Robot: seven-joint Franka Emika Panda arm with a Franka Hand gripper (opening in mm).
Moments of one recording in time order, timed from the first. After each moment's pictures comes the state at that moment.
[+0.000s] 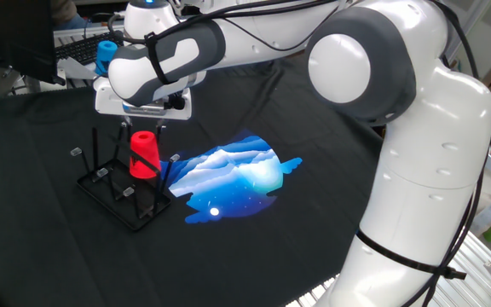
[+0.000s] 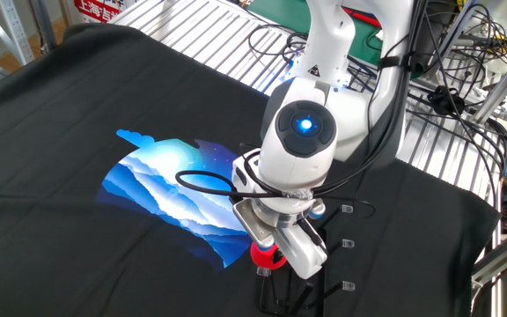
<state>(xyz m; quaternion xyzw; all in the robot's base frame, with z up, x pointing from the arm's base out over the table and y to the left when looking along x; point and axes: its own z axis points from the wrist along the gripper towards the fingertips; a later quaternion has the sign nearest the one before) 0.568 0.135 0.175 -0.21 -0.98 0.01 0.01</state>
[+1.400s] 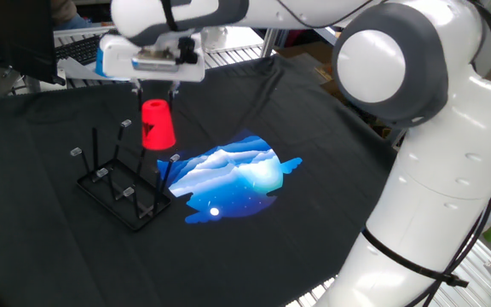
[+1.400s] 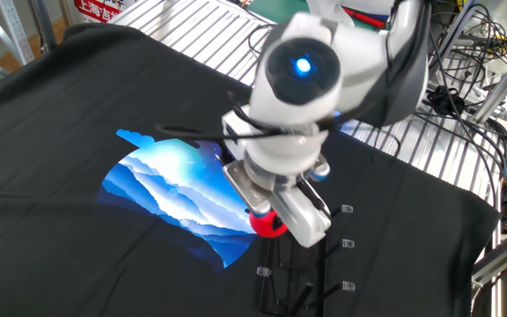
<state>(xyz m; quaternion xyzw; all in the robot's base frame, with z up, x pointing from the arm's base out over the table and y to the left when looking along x) 0.571 0.108 0.278 -0.20 -0.98 0.02 0.06</state>
